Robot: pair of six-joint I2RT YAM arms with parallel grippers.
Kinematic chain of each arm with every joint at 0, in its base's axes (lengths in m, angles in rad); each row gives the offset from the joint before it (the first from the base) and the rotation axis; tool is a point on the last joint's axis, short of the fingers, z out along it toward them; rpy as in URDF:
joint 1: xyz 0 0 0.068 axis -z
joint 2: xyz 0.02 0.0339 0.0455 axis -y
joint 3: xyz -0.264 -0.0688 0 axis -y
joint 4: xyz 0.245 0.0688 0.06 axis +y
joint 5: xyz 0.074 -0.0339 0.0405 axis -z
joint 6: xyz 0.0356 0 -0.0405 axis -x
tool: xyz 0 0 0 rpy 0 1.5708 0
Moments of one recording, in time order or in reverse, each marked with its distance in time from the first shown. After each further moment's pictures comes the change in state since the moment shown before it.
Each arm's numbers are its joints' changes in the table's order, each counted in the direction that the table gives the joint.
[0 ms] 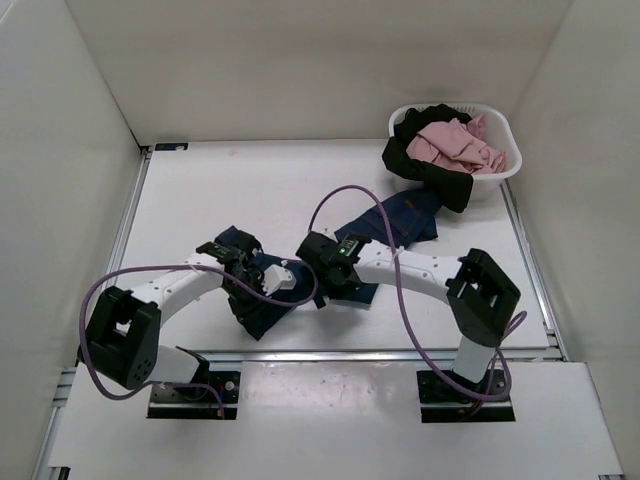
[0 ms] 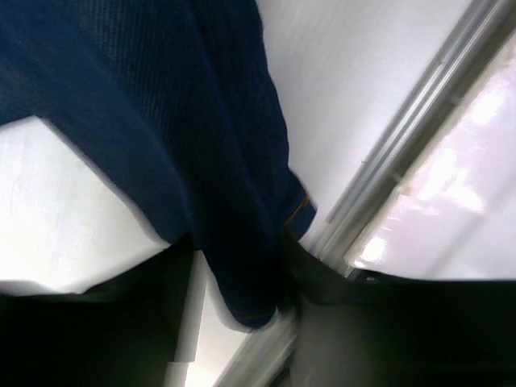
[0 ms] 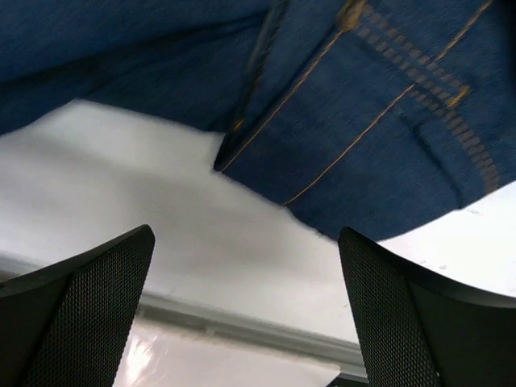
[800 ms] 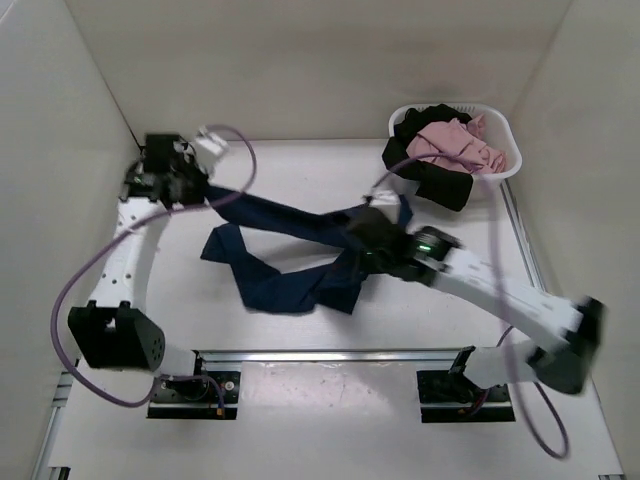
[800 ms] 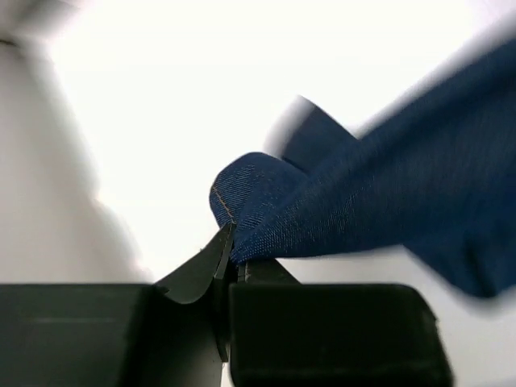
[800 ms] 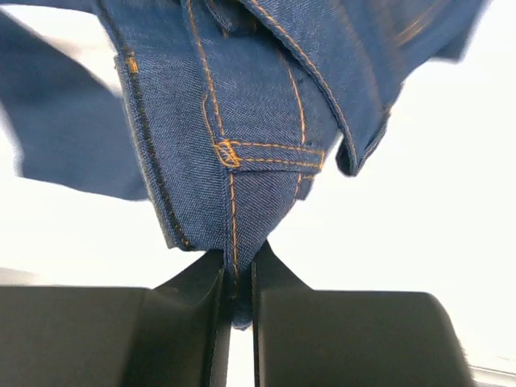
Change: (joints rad) left arm -0.397 -0.025 0.608 -0.063 -0.269 0.079; right arm 0.051 0.333 0.011 0.080 0.200 -0.216
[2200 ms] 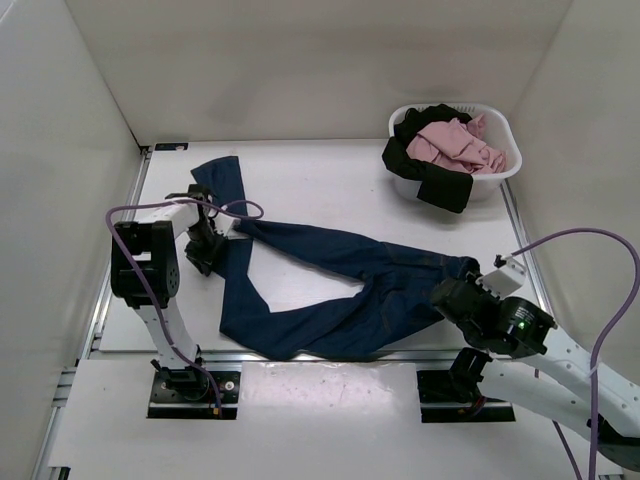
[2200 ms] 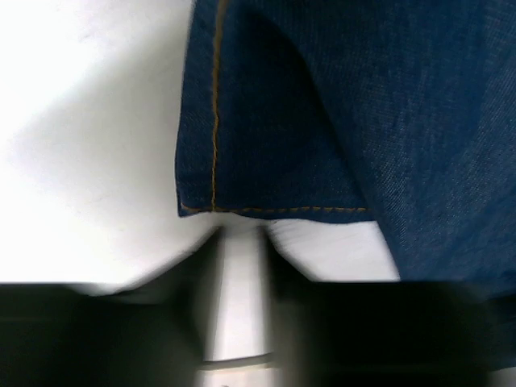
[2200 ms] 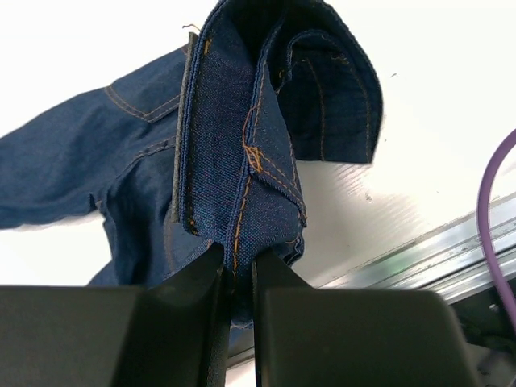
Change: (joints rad) left arm -0.066 -0.487 -0.161 0.060 -0.092 0.052; right arm 0.014 0.796 -0.489 0.403 0.390 -0.712
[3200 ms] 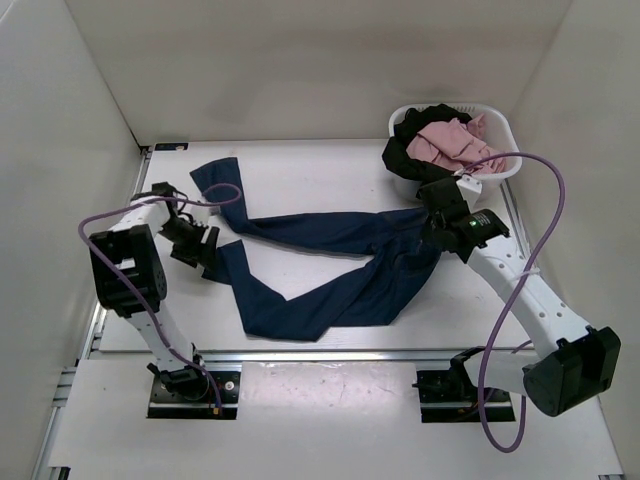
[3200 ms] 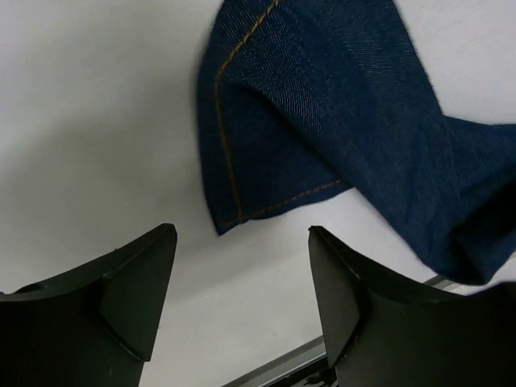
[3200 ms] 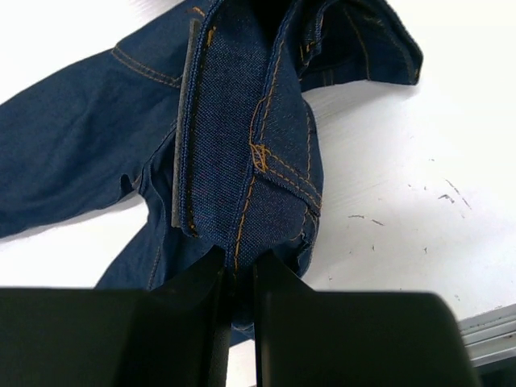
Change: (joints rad) left arm -0.214 0.072 0.054 0.095 0.365 -0.089; right arm 0.521 -0.603 0.362 -0.423 -0.368 0.713
